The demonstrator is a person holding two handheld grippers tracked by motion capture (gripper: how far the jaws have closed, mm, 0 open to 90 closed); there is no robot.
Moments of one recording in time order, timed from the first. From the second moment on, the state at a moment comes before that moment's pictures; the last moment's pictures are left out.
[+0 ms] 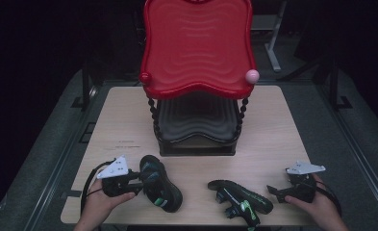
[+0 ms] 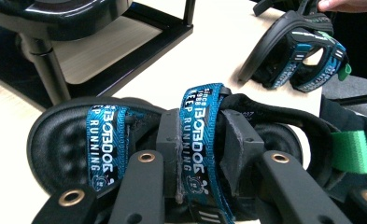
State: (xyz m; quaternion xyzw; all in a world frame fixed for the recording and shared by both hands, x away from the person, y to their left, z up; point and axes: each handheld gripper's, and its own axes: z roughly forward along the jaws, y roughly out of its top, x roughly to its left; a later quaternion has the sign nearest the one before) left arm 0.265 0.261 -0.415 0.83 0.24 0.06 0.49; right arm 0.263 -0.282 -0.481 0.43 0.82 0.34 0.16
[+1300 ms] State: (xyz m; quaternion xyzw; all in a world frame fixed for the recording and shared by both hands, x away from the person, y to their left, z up) left arm 0.267 0.204 -0.400 0.83 0.20 -0.01 0.52; right arm 0.262 -0.283 -0.481 0.43 0.82 0.34 0.16
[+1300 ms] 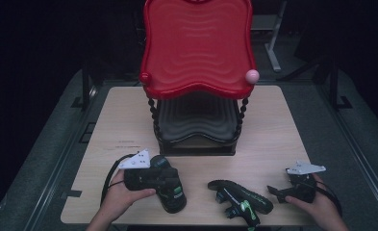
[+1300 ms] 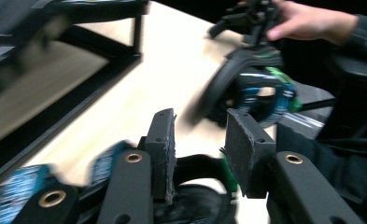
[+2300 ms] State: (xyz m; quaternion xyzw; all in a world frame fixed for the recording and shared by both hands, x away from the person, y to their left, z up) left arm 0.237 0.247 -0.406 0.84 0.18 -0.05 0.50; right arm 0.261 -0.284 -0.481 0.43 0.82 0.34 0.16
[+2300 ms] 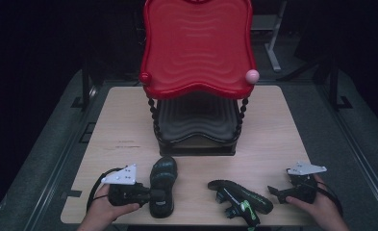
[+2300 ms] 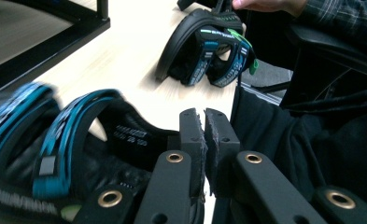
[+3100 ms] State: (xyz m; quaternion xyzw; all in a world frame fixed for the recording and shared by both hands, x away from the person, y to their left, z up) left arm 0.278 0.257 -0.403 0.84 0.21 0.01 0.50; right arm 0.261 -0.285 -0.481 0.43 0.82 0.34 0.16
